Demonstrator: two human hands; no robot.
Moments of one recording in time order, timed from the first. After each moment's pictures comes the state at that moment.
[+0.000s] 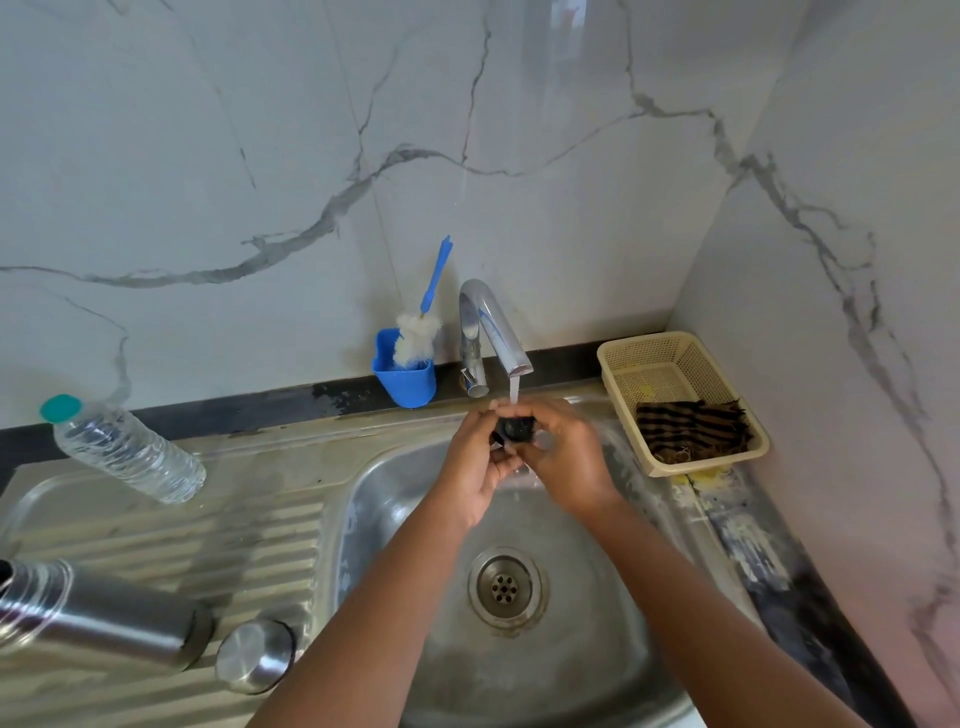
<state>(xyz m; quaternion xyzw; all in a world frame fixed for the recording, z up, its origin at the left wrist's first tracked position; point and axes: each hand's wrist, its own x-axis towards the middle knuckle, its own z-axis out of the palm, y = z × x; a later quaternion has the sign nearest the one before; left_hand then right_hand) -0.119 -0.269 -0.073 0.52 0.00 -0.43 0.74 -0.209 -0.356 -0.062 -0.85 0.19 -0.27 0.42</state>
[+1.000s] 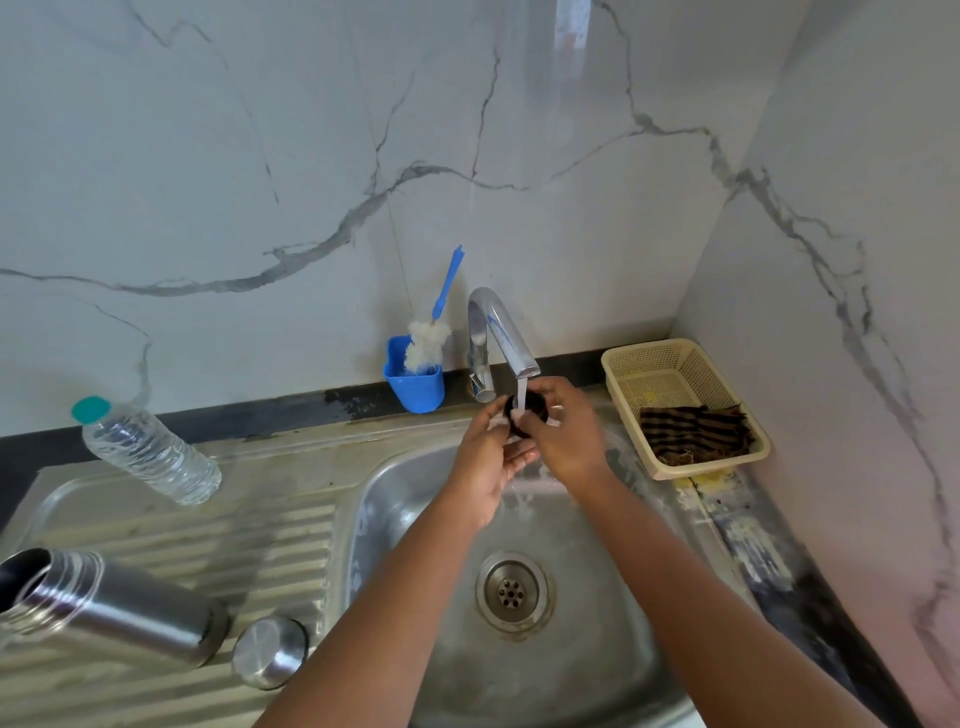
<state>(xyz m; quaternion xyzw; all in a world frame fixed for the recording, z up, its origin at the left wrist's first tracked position) -0.128 -0.265 -0.052 0.55 -0.01 -0.41 0.72 -0.187 -0.359 -0.054 -0.77 0.32 -0.25 0.49</state>
